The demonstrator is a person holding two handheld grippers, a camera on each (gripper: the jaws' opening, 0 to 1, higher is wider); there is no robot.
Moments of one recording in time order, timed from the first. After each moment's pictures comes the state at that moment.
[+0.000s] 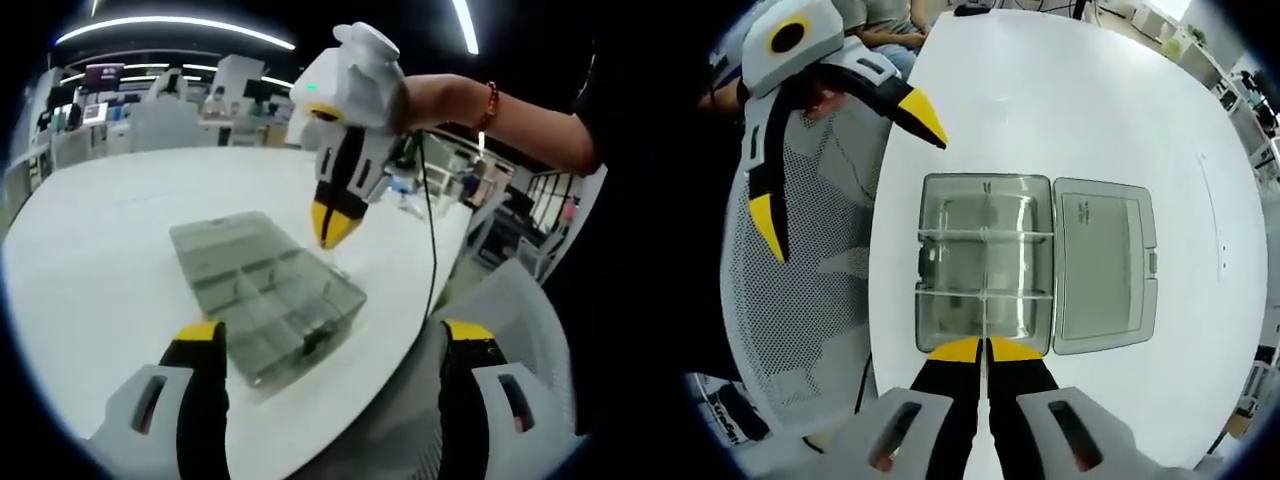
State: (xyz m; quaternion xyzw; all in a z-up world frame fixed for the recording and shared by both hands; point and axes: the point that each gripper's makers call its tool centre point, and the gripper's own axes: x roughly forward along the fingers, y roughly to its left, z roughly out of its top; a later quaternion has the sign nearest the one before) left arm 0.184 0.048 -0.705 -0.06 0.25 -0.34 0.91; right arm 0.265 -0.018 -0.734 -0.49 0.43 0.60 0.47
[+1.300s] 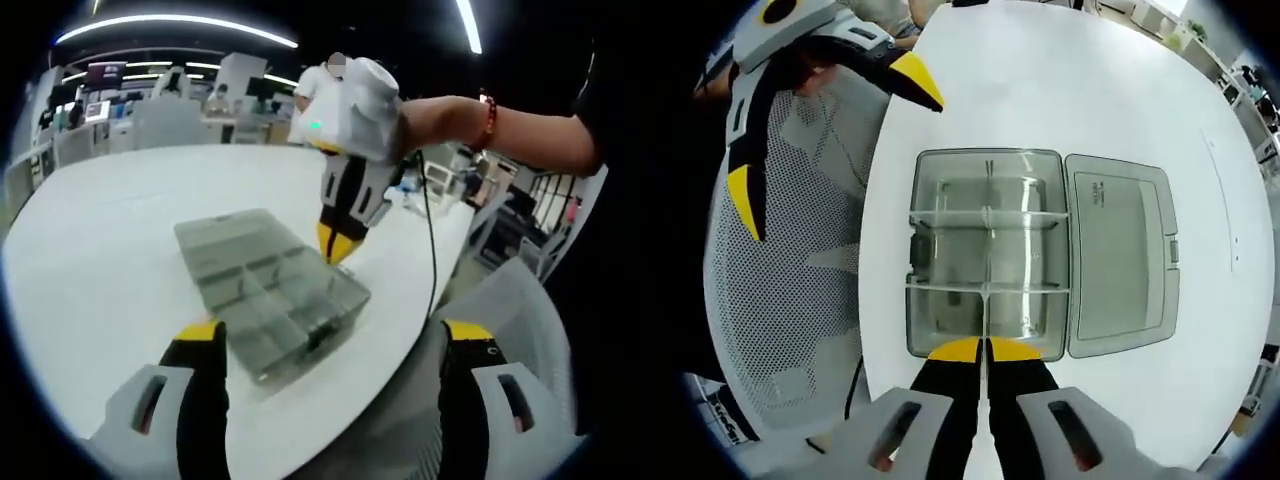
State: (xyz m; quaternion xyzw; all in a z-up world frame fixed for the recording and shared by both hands) left arm 0.183 0.052 -0.707 -0.05 0.26 -0.33 0.91; right arm 0.263 -0.025 -0.762 -0.50 0.44 0.59 0.46
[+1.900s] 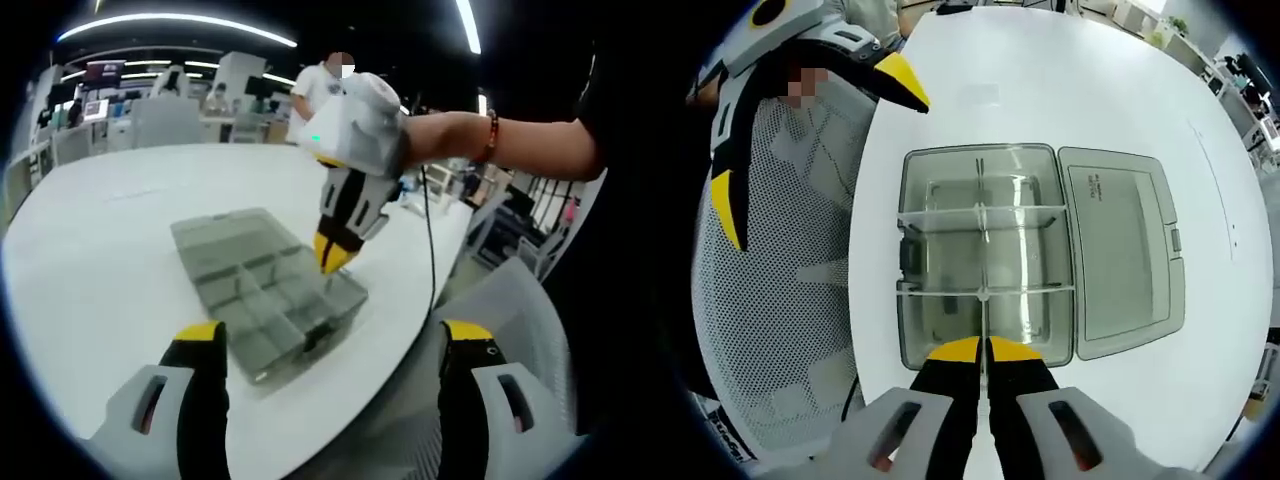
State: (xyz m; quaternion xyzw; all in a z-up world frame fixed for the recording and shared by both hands) left arm 0.182 0.050 -0.709 -0.06 0.26 -0.33 0.90; right arm 0.262 -0.024 -0.775 -0.47 0.43 0.59 0.49
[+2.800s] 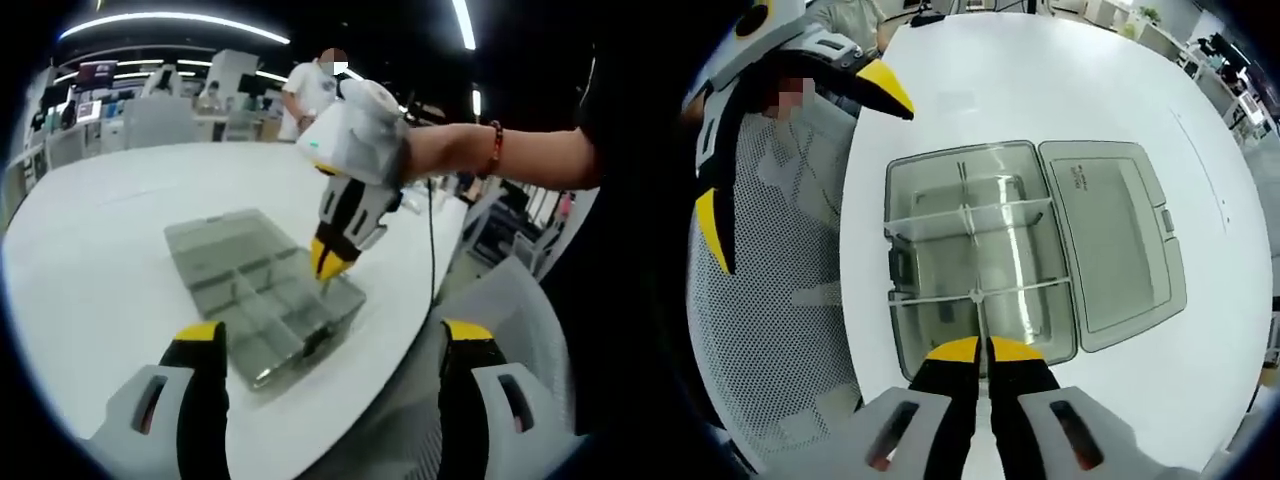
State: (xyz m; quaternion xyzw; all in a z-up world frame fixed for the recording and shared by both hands) left arm 0.188 0.046 -0.706 -0.05 0.26 -0.35 0.90; right arm 0.262 -0.022 -0.777 -0.42 0.44 0.56 0.55
